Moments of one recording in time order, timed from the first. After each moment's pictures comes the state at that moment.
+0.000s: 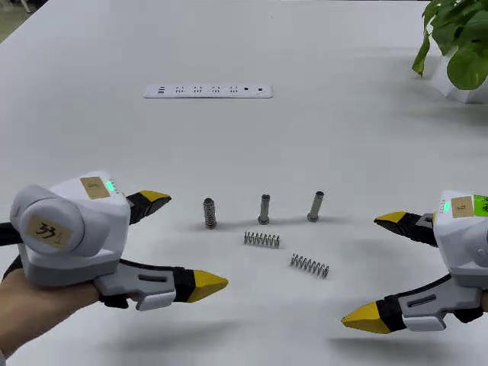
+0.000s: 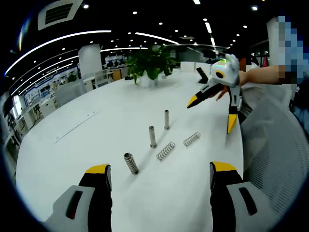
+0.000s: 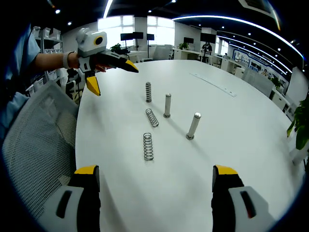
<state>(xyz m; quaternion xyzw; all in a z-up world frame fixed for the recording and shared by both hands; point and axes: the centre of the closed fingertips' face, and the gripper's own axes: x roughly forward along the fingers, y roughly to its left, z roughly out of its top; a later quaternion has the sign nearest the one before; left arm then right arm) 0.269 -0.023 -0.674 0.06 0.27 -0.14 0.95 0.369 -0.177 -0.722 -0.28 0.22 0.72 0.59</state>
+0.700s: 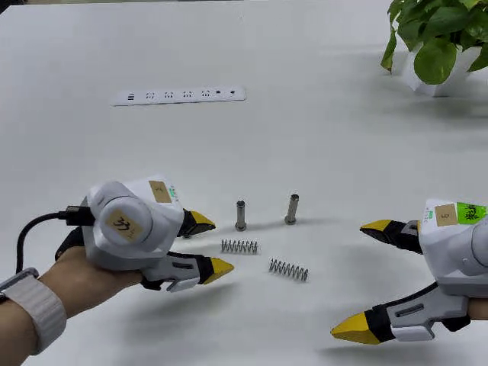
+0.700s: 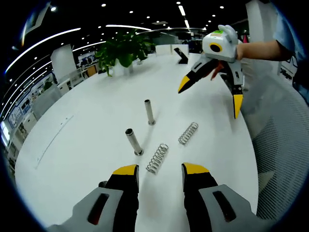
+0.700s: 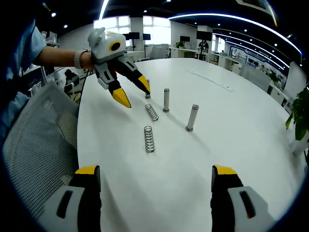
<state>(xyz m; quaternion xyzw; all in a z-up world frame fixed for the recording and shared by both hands) 0.317 -0.052 -0.723 0.13 0.33 -0.22 0.91 0.365 -0.192 -0.726 -0.27 0.24 0.71 0.60</state>
